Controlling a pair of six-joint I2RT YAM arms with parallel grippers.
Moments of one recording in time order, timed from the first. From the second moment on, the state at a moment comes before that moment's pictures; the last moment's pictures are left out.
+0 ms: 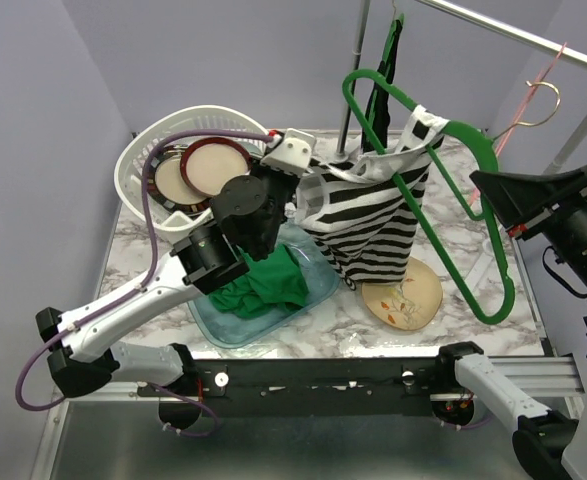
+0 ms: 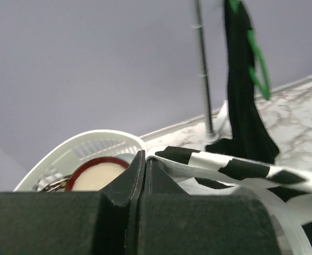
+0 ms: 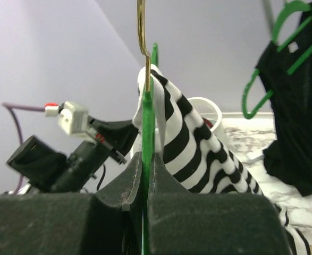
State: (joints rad) left arm -1.07 1.25 1.42 -0.03 -0.77 0.33; right arm 0.17 0.87 1.84 -0.76 -0.36 0.60
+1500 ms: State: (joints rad) left arm -0.66 1.31 1.90 -0.23 -0.95 0.49; right arm 0.17 0.57 1.56 -0.99 -0.50 0.44
